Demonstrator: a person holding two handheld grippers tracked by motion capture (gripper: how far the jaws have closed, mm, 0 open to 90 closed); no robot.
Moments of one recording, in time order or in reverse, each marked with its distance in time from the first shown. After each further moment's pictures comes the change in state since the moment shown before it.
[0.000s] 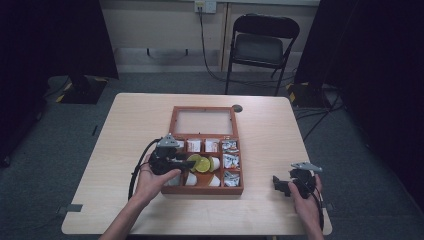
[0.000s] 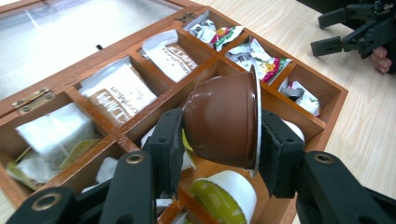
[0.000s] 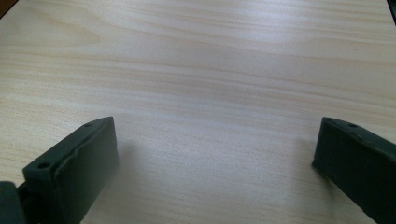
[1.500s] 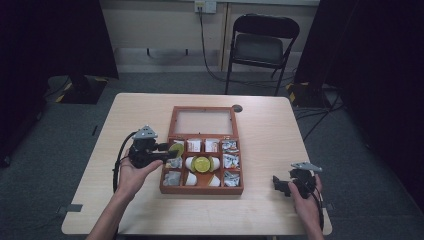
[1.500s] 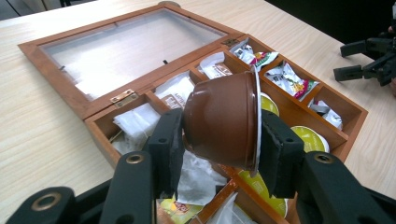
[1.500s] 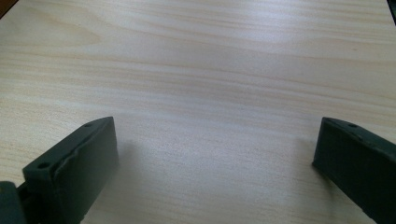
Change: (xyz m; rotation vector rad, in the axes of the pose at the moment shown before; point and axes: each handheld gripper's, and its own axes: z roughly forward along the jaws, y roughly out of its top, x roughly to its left) left arm 0.030 -0.002 -0.045 -0.079 0.077 -0.057; right arm 0.000 0.000 0.000 0.000 0.000 0.000
